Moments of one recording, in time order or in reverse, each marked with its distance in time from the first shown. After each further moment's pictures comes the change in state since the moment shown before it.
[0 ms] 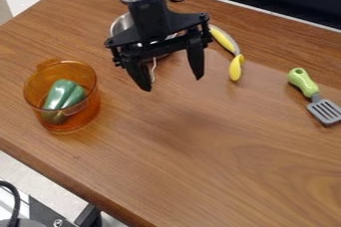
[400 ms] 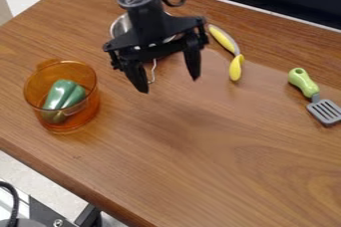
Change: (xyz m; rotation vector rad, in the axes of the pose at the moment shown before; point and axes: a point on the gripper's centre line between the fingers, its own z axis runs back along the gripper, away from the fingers) arm 0.015 0.016 -0.001 0.027 -0.053 0.098
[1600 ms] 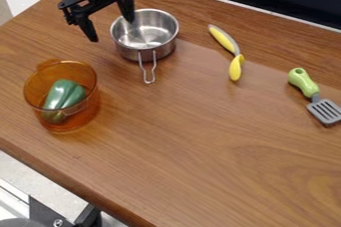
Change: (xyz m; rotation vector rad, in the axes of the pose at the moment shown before) arm 0.124 0.048 -0.018 0.080 -0.095 0.360
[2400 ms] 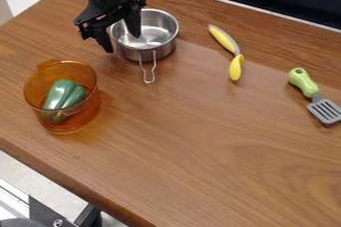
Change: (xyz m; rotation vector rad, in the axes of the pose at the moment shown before) arm -0.010 -0.006 -0.023 0.020 -0.013 0.062
